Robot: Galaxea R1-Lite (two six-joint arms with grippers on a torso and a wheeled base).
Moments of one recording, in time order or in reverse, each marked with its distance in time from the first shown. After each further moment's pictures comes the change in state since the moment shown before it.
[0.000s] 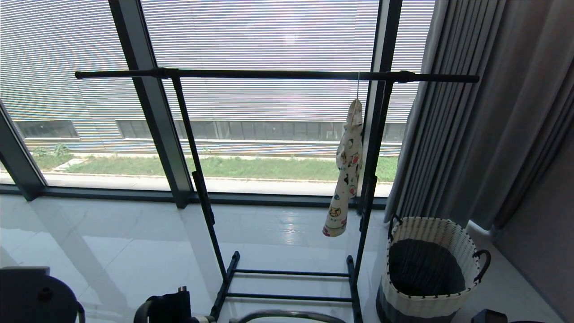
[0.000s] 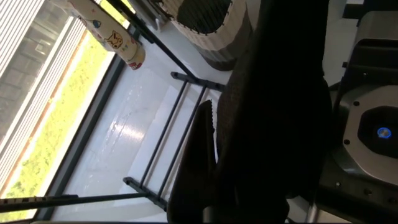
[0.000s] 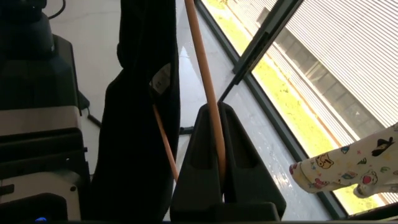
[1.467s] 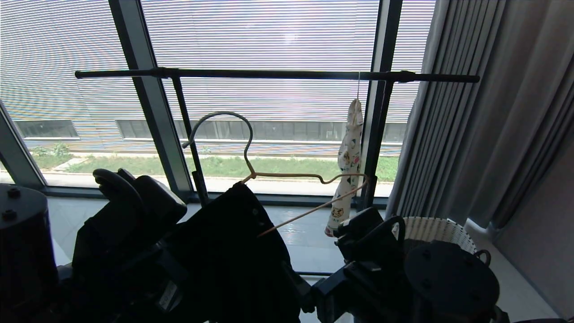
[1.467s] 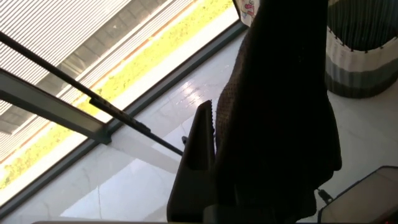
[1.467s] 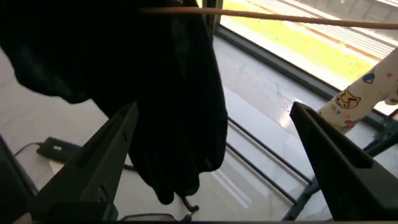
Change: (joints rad) left arm 0.269 0.002 -0.057 -0.136 0.294 -0.052; right arm -0.123 0.487 -0.428 -0.002 -0.321 0.461
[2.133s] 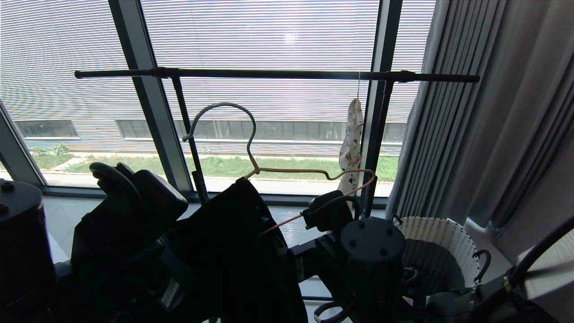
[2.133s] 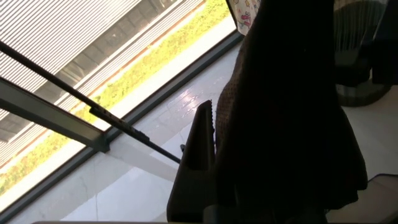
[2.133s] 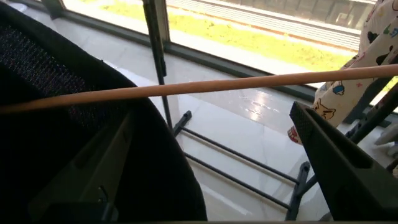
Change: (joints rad) left arm -0.016 0.001 -0.019 0.000 0.000 0.001; right arm -0.064 0.185 -0.202 0.001 -0.075 -0.017
